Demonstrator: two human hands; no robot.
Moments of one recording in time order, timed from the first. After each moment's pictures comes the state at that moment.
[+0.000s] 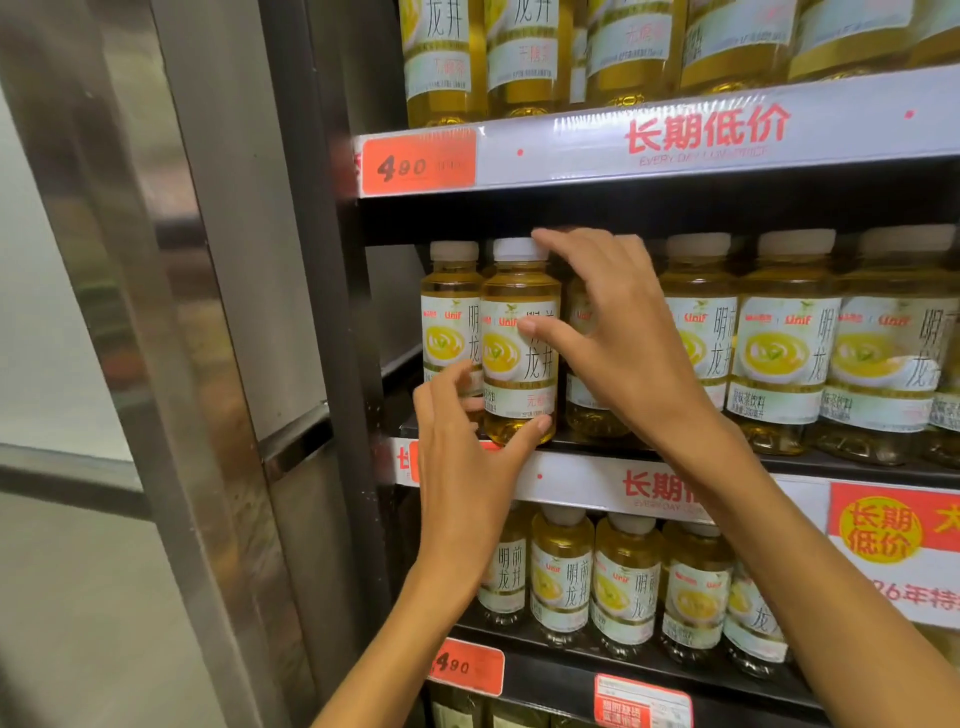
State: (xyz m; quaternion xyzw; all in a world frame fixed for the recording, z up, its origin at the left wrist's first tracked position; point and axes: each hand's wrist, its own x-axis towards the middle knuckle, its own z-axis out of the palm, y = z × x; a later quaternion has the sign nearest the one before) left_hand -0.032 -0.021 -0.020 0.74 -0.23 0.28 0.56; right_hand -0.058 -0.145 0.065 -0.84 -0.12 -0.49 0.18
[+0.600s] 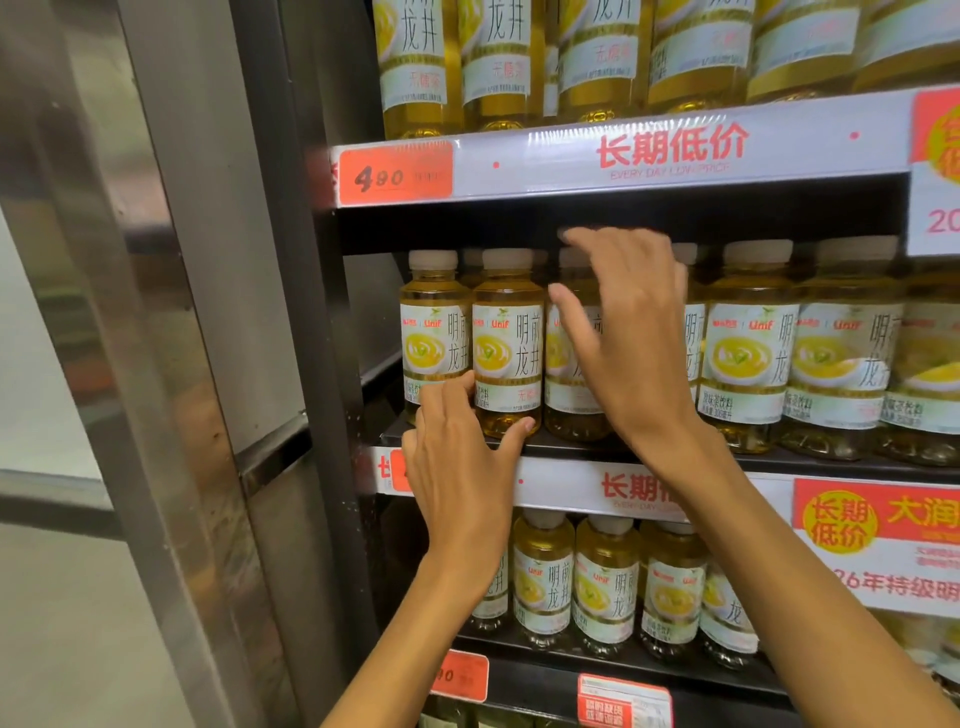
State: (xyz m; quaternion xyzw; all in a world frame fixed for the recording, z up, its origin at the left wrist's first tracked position) left_hand -0.028 -0.038 -0.020 0.81 -0.18 0.35 0.45; right_hand -0.058 -0.154 0.059 -0.78 -0.04 -0.62 0.09
